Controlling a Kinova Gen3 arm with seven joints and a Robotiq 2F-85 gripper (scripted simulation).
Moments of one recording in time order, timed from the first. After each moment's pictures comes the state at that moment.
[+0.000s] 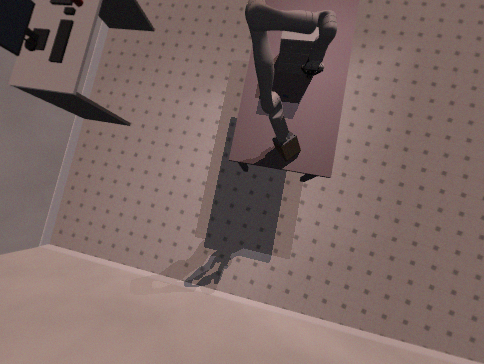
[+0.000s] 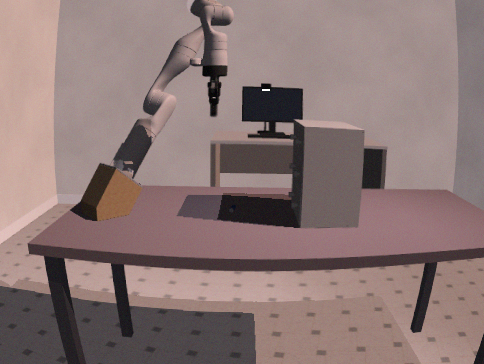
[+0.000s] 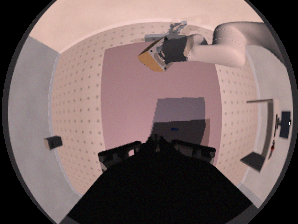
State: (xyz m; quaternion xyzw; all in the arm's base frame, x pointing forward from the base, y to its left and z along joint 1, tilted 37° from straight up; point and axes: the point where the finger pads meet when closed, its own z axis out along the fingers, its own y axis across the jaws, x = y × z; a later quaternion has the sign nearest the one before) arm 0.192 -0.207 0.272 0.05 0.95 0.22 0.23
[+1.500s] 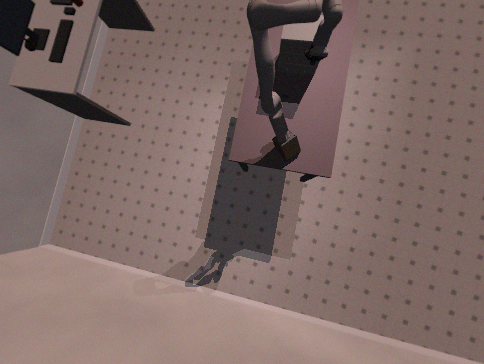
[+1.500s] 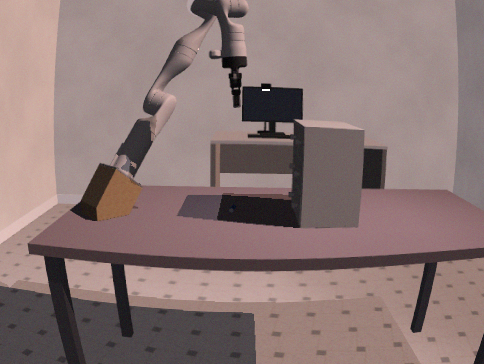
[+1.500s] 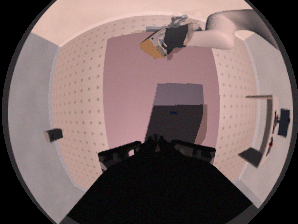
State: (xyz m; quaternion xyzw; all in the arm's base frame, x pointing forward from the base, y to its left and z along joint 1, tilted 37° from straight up) arm 0.239 -0.233 0.322 0.05 0.94 0.22 0.26
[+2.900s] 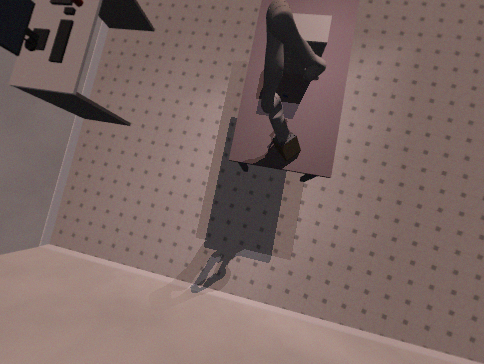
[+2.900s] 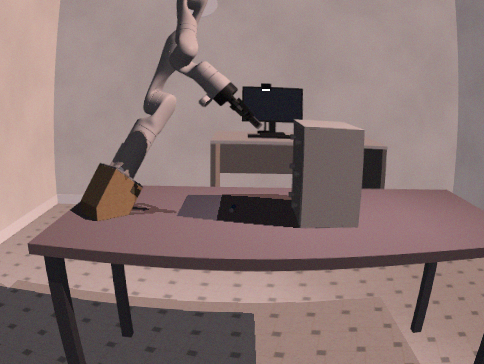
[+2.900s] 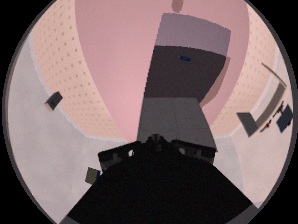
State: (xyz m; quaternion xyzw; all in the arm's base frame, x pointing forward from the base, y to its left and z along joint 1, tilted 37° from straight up) arm 0.319 -0.223 0.292 0.12 0.79 0.16 0.58
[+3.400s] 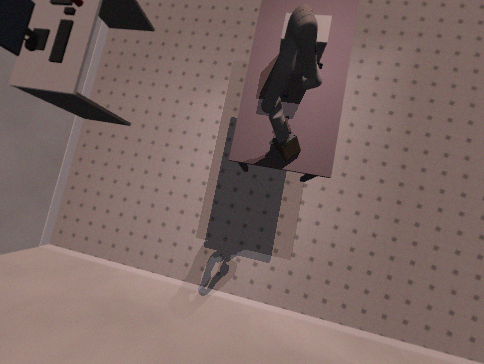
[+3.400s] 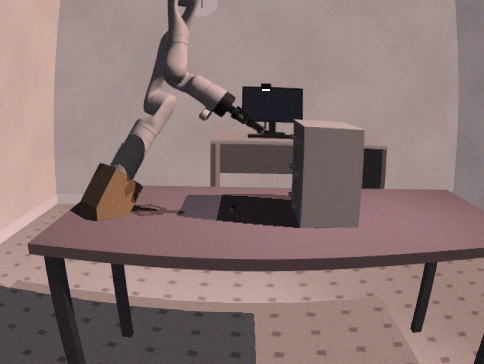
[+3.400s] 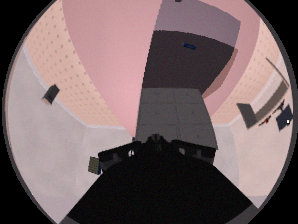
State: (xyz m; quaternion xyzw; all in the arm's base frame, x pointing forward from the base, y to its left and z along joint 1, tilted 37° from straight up) arm 0.335 -0.219 0.283 0.14 0.73 0.15 0.65
